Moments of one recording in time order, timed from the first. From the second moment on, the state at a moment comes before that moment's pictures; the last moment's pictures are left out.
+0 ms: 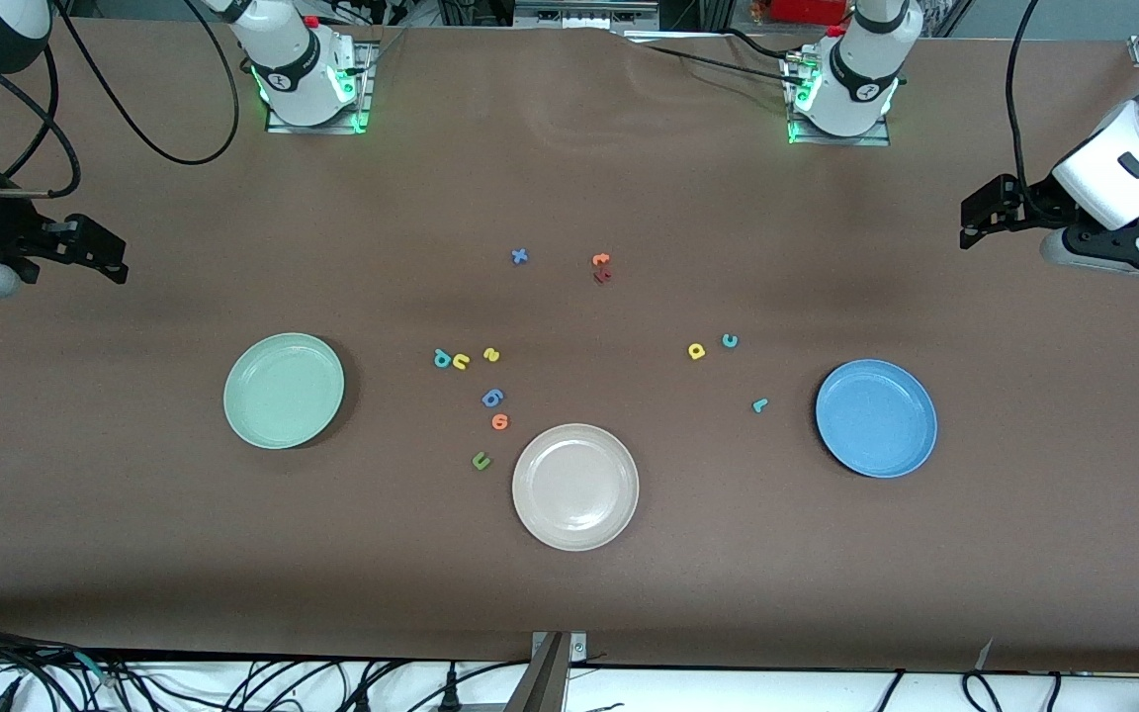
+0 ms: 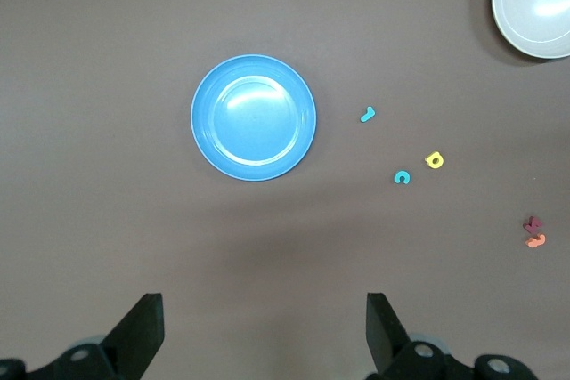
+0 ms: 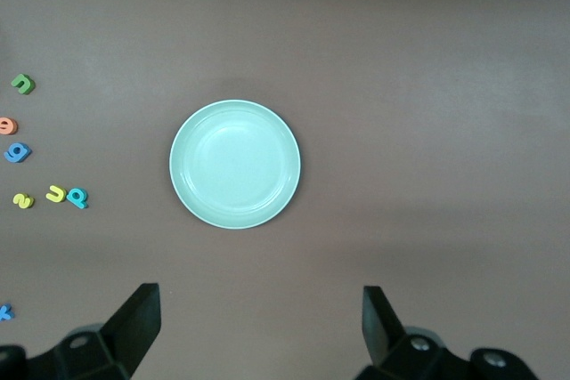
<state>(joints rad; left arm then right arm) -0.03 0.01 -0.06 -1.60 0.00 1.56 0.06 -0.03 0.03 0.06 -1.65 -0.06 1.72 0.00</state>
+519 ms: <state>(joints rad) -0.03 0.01 -0.06 -1.60 0.00 1.56 0.06 -0.03 0.03 0.06 -1.65 -0.06 1.72 0.00</state>
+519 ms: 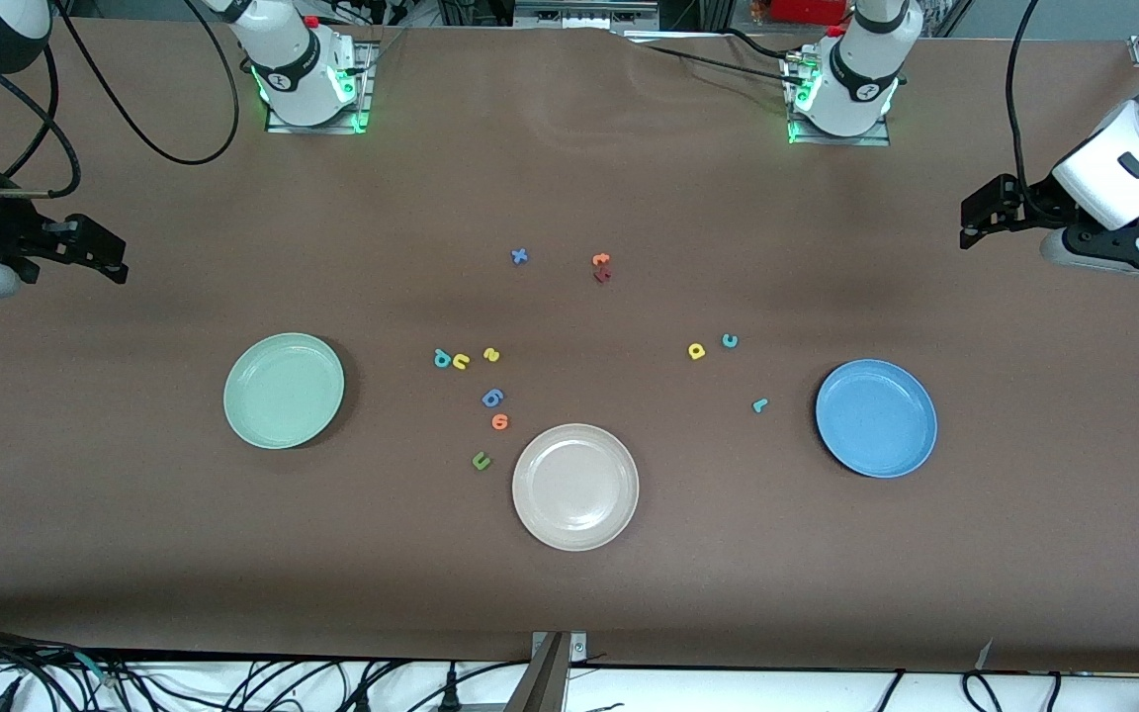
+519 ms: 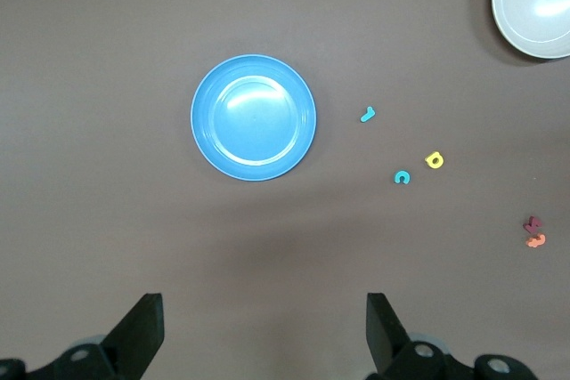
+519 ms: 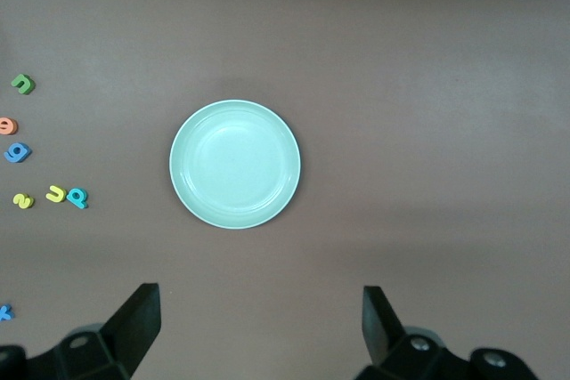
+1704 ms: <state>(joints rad) -0.11 0.29 -0.10 -1.61 -0.06 1.80 0.06 -0.03 0.04 0.06 -1.65 -0.06 1.72 0.00</state>
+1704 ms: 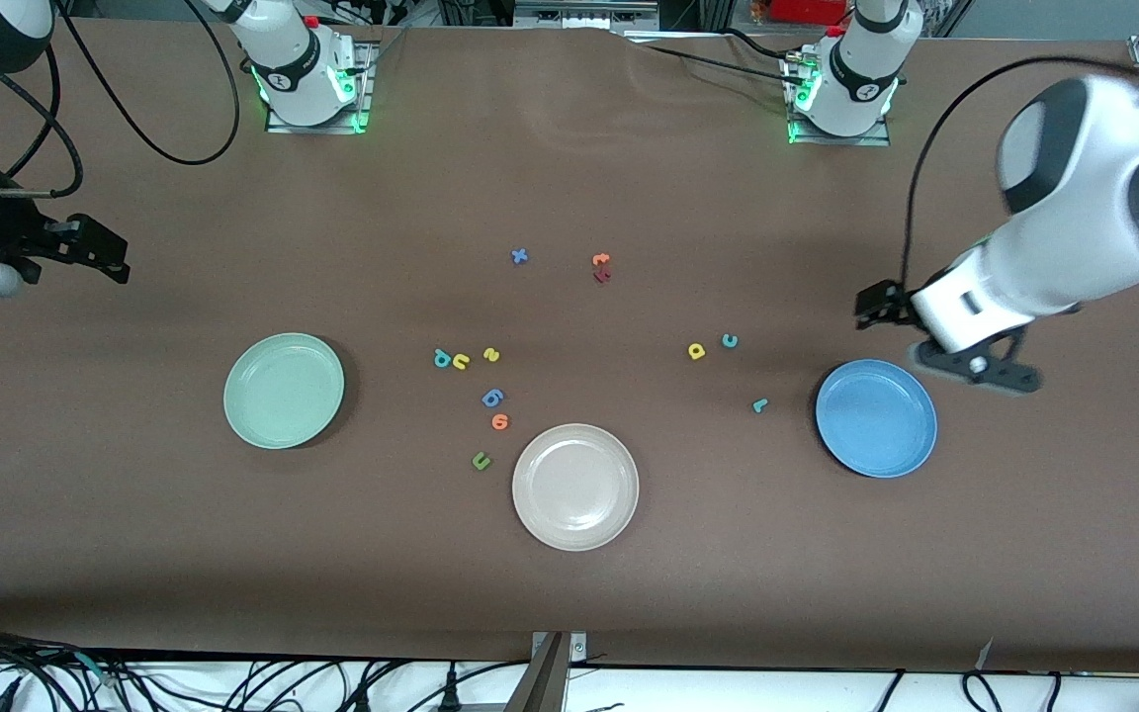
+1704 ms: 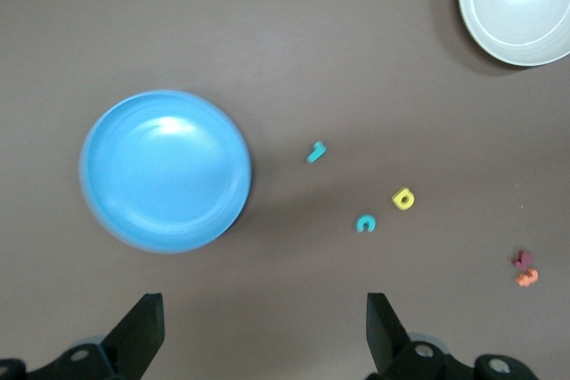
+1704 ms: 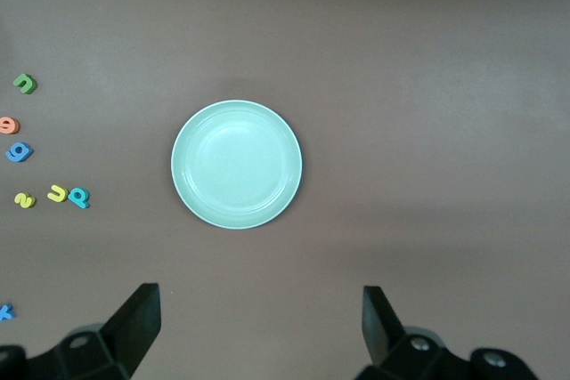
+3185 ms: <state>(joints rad) -0.23 0.64 -0.11 -1.85 0.10 2.47 0.07 0.06 0.09 0.07 -1.72 -0.05 1.84 0.05</state>
